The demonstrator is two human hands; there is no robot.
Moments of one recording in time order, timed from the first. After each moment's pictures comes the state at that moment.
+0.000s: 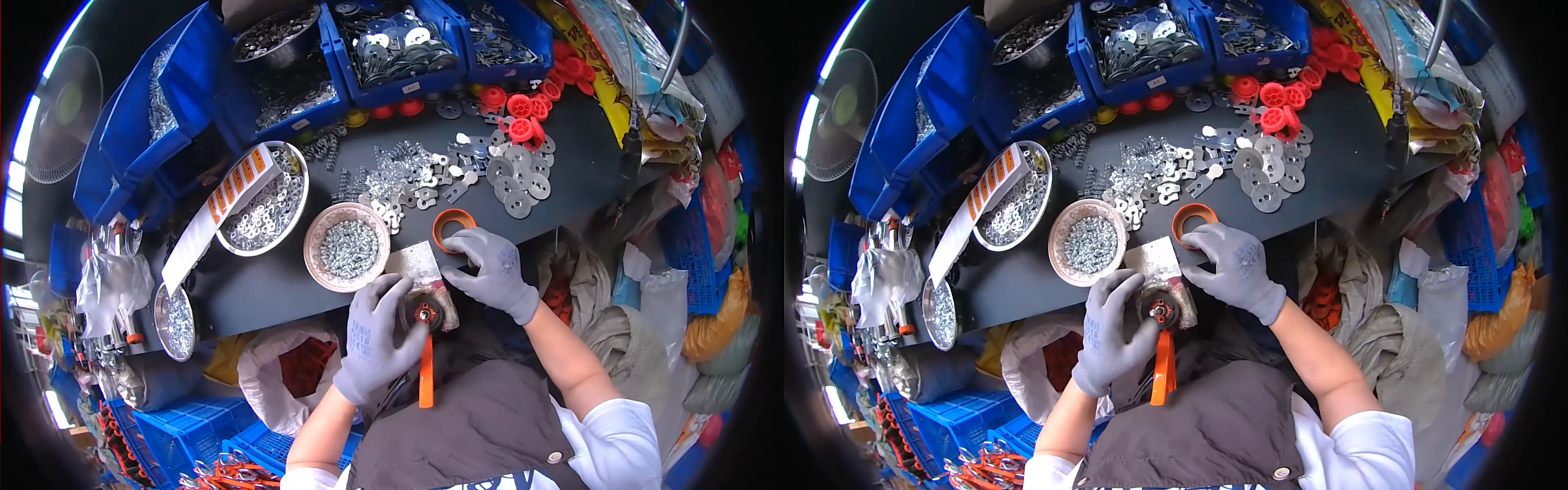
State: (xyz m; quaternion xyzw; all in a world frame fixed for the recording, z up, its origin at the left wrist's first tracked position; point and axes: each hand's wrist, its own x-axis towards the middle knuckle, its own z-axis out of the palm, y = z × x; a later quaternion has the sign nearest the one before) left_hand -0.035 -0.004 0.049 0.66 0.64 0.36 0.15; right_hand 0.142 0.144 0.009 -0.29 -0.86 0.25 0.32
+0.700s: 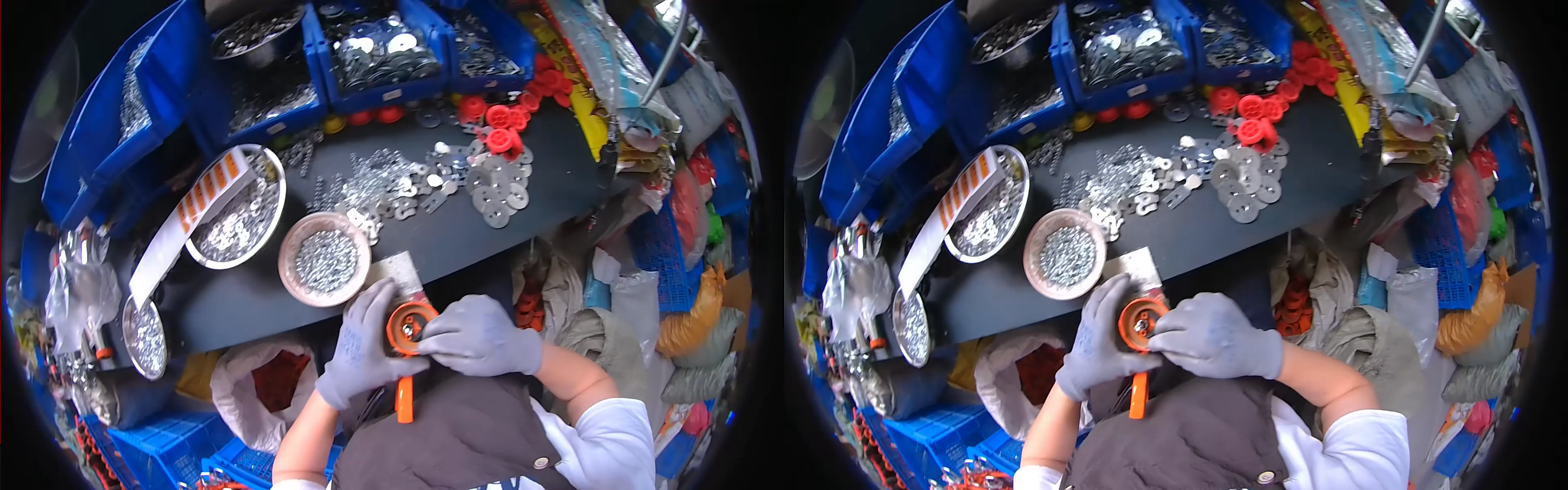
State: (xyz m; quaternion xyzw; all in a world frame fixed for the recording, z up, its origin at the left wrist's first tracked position) left_hand -0.043 -0.001 0.027 0.65 0.60 0.37 0.29; right_hand 0.160 0.100 0.063 -0.09 -0.93 0.30 0.20
